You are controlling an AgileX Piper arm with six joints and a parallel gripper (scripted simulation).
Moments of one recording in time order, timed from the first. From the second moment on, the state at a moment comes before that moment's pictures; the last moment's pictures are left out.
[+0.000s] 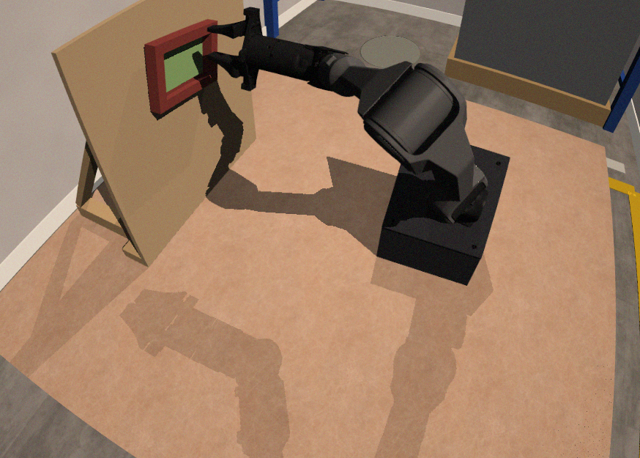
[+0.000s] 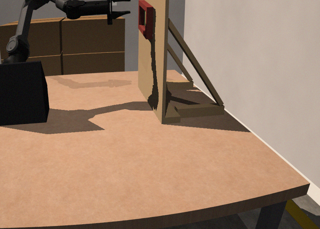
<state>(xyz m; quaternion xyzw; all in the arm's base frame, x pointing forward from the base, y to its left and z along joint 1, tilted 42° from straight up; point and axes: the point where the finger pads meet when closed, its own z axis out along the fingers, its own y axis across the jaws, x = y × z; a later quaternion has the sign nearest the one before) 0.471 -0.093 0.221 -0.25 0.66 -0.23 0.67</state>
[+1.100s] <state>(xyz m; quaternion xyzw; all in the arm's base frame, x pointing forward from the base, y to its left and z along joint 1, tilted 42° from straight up) 0.496 -0.092 0.222 -0.25 0.66 -0.23 0.67</state>
